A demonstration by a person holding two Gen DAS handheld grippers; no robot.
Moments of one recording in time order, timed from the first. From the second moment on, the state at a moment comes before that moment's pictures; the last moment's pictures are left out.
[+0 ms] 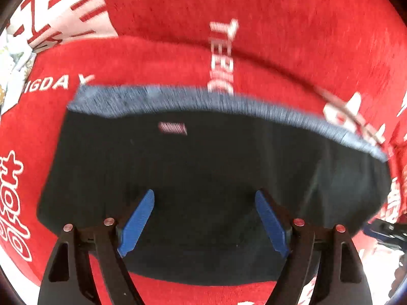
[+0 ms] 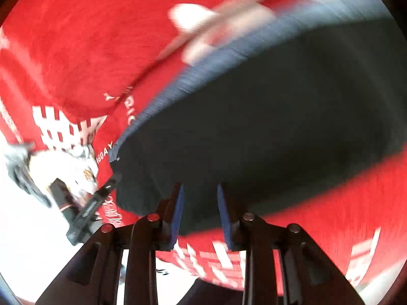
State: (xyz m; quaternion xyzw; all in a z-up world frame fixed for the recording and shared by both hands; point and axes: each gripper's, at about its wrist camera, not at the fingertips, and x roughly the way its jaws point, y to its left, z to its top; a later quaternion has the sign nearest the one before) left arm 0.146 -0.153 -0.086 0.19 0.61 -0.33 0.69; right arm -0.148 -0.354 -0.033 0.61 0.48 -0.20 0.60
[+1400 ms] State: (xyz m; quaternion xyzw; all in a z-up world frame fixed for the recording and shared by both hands) left arm 0.025 -0.203 -0.084 0.27 0.60 -0.36 0.66; right arm -0.376 -0.495 -0.007 0.62 0.29 -0.44 0.58
